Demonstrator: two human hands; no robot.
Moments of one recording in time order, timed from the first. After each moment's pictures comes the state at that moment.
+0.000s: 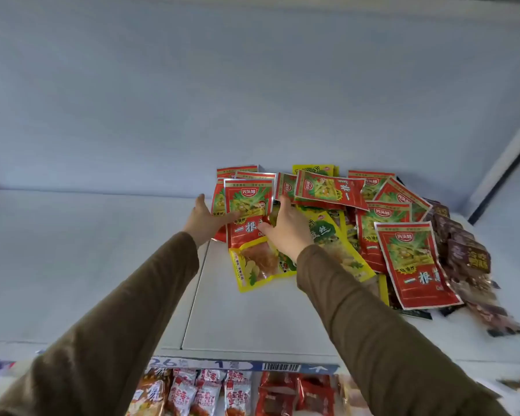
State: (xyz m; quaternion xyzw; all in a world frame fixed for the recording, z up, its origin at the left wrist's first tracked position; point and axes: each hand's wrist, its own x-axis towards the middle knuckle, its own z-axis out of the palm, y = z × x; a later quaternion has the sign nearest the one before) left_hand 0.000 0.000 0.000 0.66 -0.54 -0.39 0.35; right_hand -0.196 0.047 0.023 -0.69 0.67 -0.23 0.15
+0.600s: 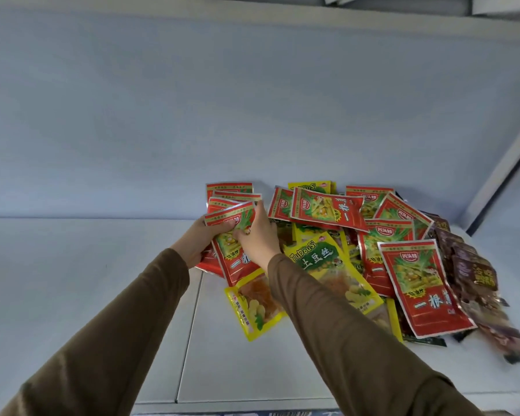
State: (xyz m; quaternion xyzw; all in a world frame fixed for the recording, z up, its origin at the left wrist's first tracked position) left_hand 0.008 -0.052 0.006 0.50 -0.50 -0.59 0.38; right_hand -0.144 -0.030 0.018 -0.64 0.66 -0.33 0.24
